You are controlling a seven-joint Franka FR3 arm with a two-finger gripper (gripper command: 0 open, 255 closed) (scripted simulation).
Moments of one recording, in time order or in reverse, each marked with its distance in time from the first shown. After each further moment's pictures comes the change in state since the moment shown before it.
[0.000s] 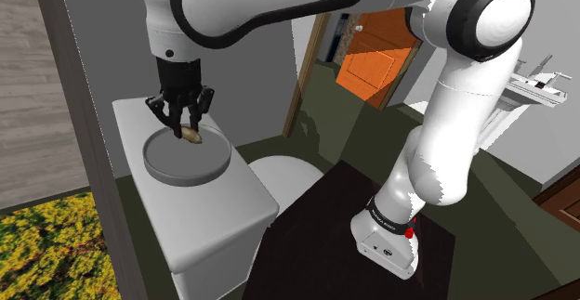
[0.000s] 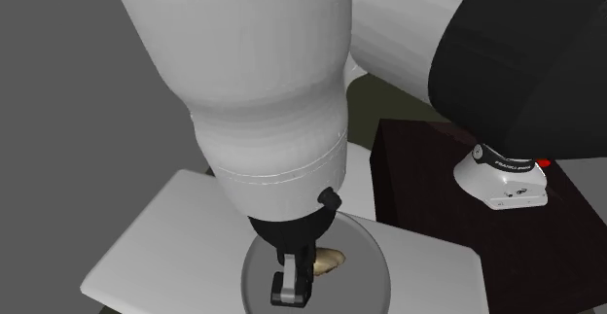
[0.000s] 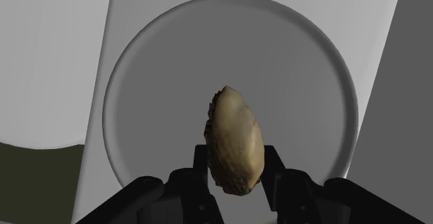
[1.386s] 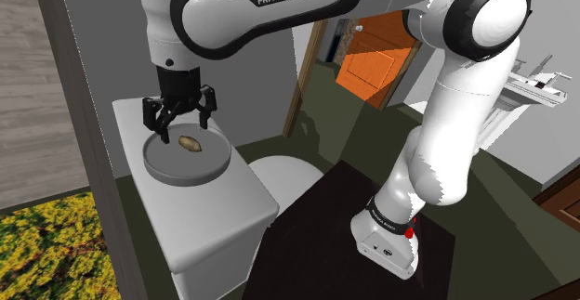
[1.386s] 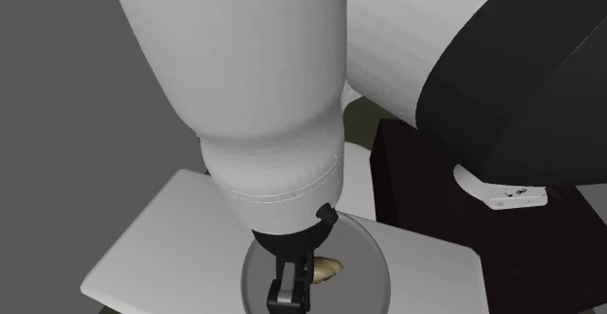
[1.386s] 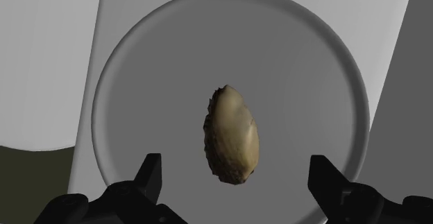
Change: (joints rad) arm 0.001 0.013 -0.001 -0.024 -0.005 0.037 0.003
